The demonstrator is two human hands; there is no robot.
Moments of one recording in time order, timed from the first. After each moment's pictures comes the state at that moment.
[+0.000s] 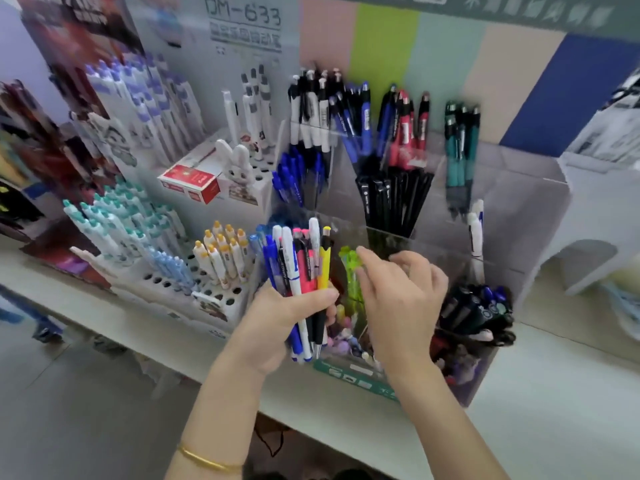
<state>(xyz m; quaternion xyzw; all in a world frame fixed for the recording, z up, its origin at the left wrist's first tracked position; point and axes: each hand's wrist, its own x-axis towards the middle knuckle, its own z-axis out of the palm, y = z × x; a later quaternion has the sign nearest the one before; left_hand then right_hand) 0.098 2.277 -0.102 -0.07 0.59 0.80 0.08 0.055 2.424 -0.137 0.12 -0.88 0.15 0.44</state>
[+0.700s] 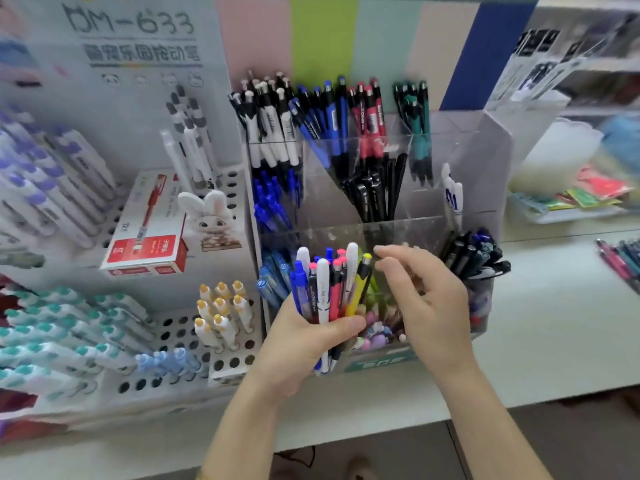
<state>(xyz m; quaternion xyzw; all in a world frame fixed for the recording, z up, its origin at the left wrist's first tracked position) 0.058 2.214 -0.090 0.10 0.61 0.73 0.27 0.091 2.365 -0.098 -0.07 -0.83 0.47 0.30</state>
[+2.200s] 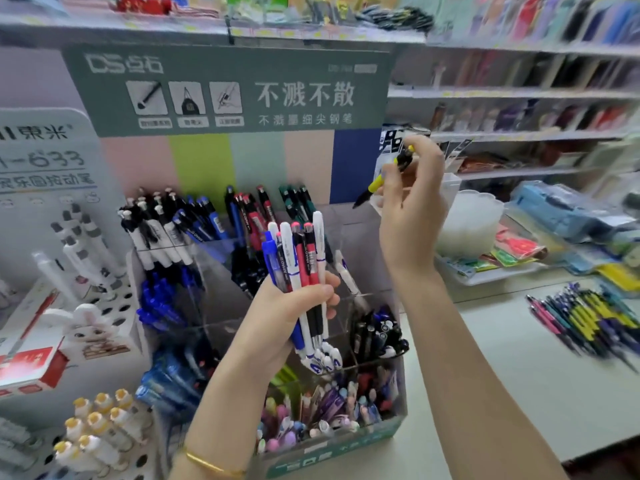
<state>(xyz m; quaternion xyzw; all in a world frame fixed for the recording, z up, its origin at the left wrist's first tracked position) 0.015 2.339 -0.029 0.17 0.59 0.76 0.21 0.000 2.510 0.013 -0.02 -0.73 0.31 0.61</state>
